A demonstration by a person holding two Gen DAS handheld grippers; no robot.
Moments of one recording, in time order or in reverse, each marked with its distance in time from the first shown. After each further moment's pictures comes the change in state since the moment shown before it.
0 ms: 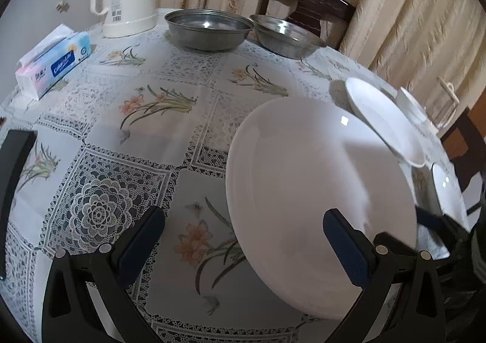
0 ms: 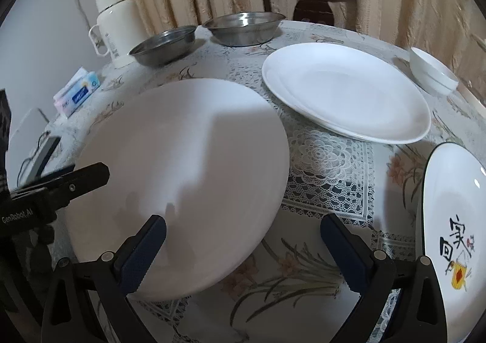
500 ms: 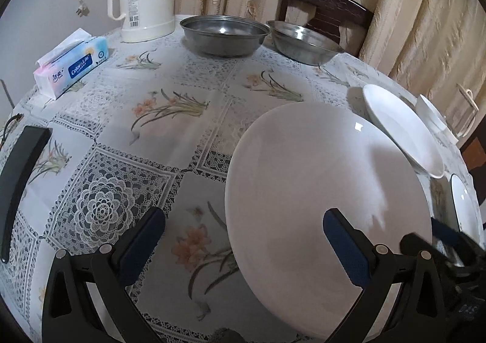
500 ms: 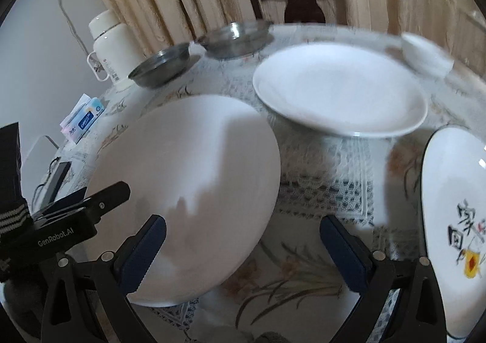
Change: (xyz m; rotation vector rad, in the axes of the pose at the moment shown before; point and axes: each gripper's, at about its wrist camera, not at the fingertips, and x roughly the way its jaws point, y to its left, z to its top) left arm 0.006 -0.011 -0.004 -0.007 -0.038 0.123; right arm -0.005 -0.009 -0.002 0.075 -0.043 0.056
